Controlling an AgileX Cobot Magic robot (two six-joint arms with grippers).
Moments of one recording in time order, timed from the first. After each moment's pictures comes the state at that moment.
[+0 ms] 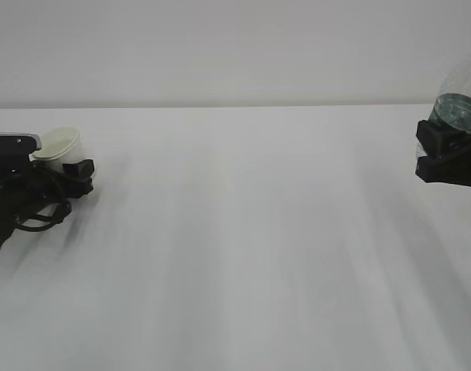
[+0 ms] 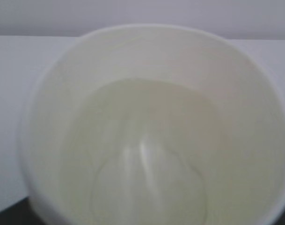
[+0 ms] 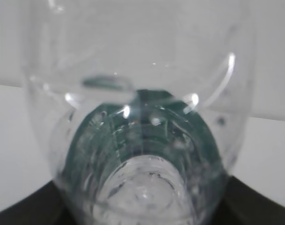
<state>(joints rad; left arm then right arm) -0.03 2.32 -0.95 0.19 -1.04 -0.20 0.08 1.53 -0.44 -0.06 -0.83 -0.10</state>
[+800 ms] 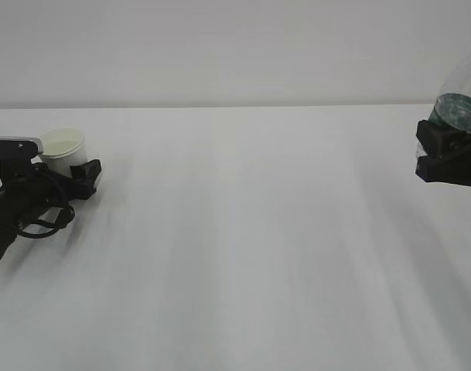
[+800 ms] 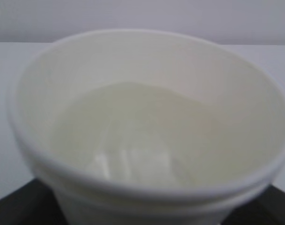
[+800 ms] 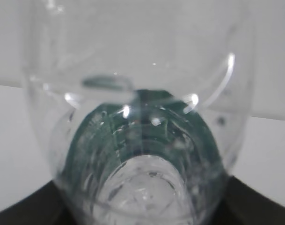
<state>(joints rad) -0.03 2.35 -0.96 0.22 -1.11 -0.20 0.08 1.53 -0.44 -0.06 -0.83 -0.10</state>
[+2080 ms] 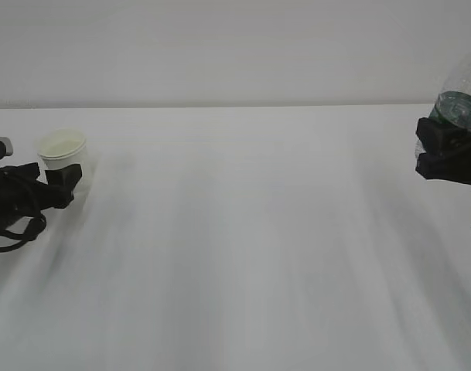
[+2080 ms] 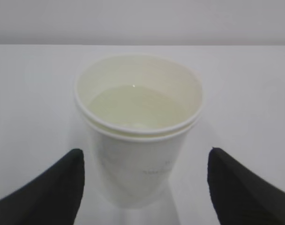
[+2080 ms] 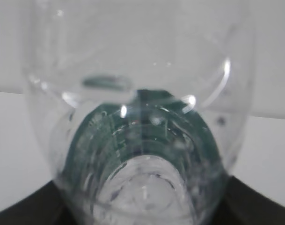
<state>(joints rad) -0.03 2.12 -0.68 0.20 -1.11 -0.18 0.08 1.53 -0.44 -0.06 -0.84 -0.06</state>
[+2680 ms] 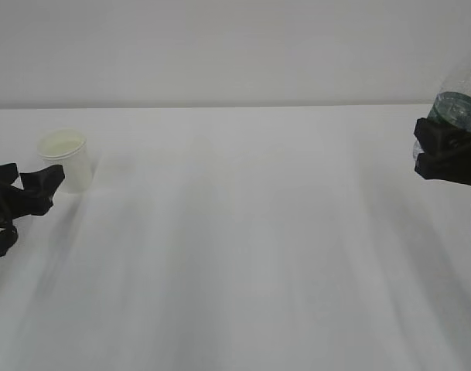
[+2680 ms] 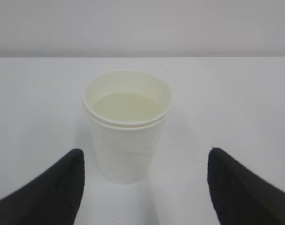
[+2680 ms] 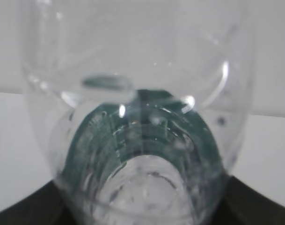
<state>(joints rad) -0.03 1.93 -0.49 0.20 -1.14 -0.17 0.08 1.53 -0.44 -0.07 -0.84 -0.05</state>
